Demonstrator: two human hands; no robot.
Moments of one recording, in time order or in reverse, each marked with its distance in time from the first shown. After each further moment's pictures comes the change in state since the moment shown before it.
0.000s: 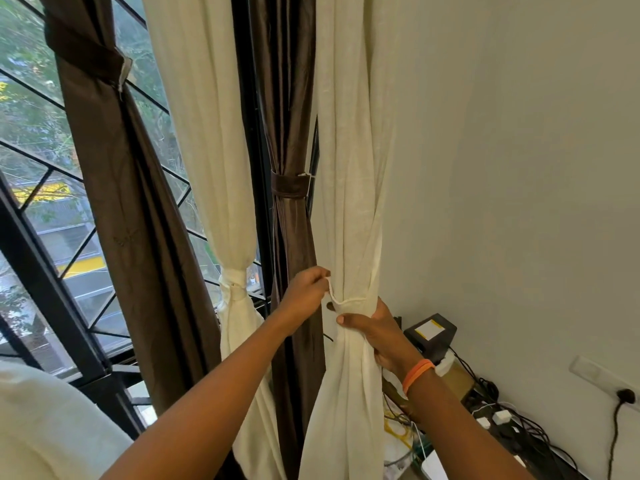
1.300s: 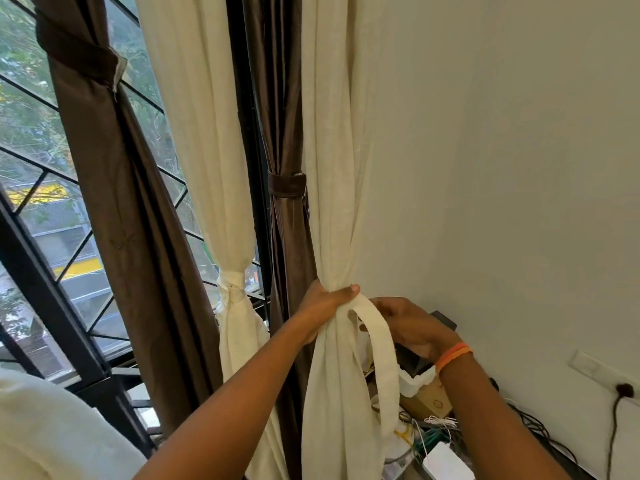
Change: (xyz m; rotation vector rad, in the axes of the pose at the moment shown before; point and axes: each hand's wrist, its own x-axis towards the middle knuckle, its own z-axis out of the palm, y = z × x) left_hand -0.007 0.001 0.028 -0.371 -0.094 -0.171; right_hand 0.000 -0.034 -0.046 -0.101 -0.244 0.192
